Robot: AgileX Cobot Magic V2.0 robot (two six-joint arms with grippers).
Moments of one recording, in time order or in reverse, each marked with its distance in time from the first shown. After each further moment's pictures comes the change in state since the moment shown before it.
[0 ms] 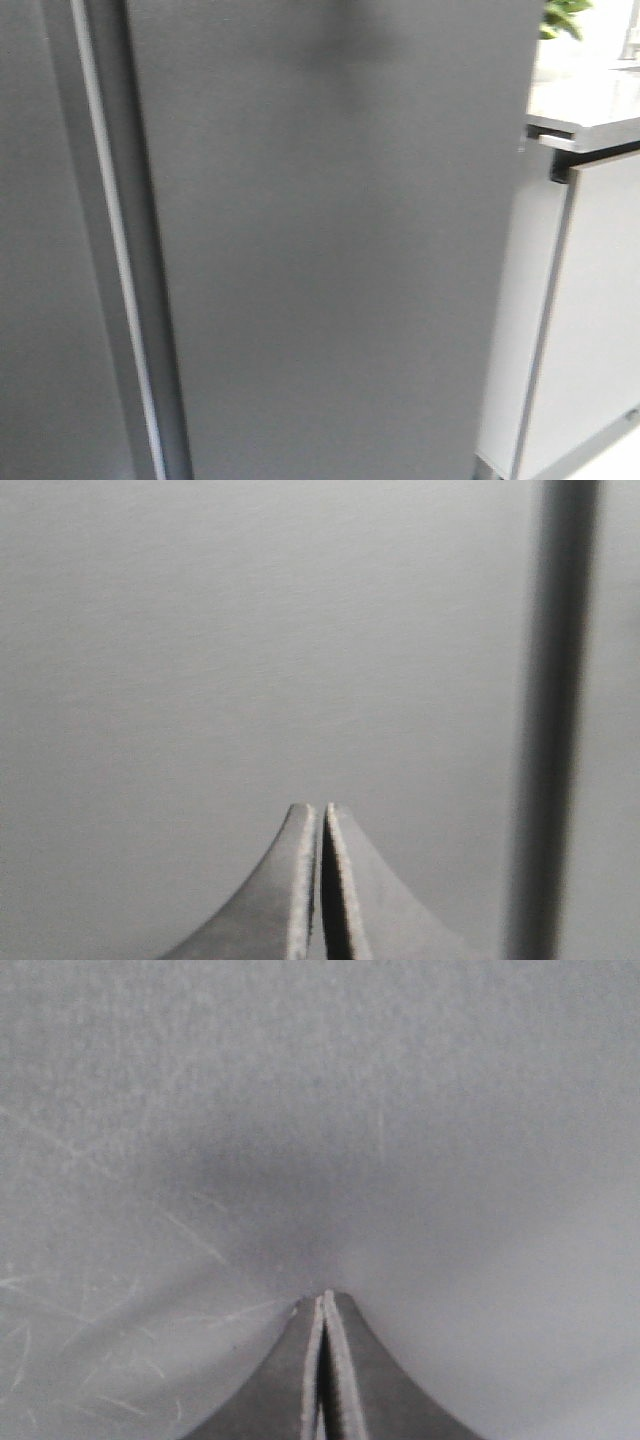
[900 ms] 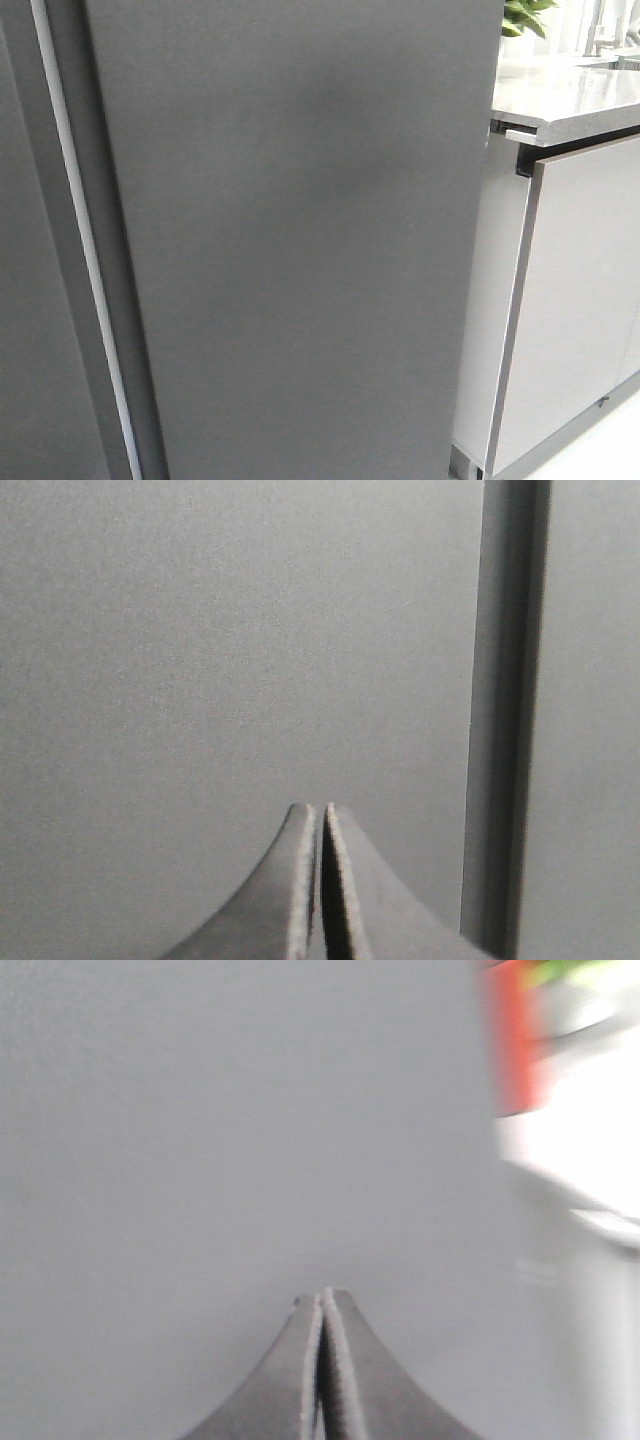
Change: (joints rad) left arm 0.000 0.000 0.000 0.000 0.000 0.000; right arm -0.188 -0.741 0.703 0.010 -0.126 -0.192
